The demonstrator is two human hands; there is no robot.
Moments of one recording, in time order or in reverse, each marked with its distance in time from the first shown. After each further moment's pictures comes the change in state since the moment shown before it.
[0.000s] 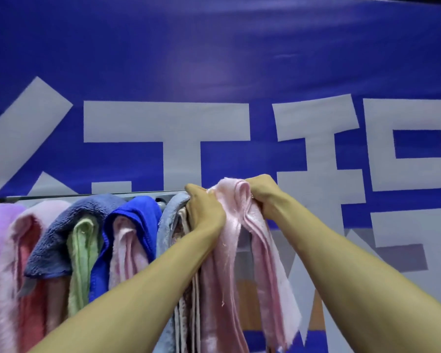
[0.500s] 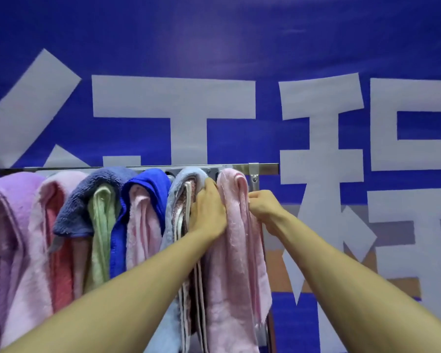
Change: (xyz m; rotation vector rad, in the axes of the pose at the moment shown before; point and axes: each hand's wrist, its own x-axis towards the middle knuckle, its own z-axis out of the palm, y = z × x) left_hand -0.026 -0.041 -0.019 0.336 -0.236 0.263; right_hand -0.033 0.069 0.010 -0.336 0.015 -0.008
